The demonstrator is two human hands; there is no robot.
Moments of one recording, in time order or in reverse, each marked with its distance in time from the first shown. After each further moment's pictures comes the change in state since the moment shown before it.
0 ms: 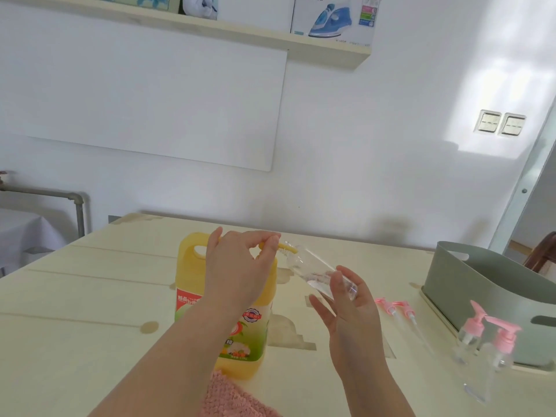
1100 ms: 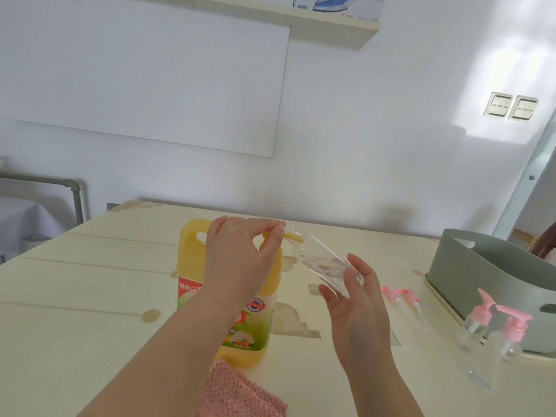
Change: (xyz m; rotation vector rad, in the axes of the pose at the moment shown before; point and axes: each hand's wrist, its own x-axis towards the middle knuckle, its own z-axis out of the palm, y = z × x) left_hand 0.000 -0.010 0.004 0.020 0.054 0.105; right_hand -0.002 0.007 -0.002 0.099 -0.029 0.020
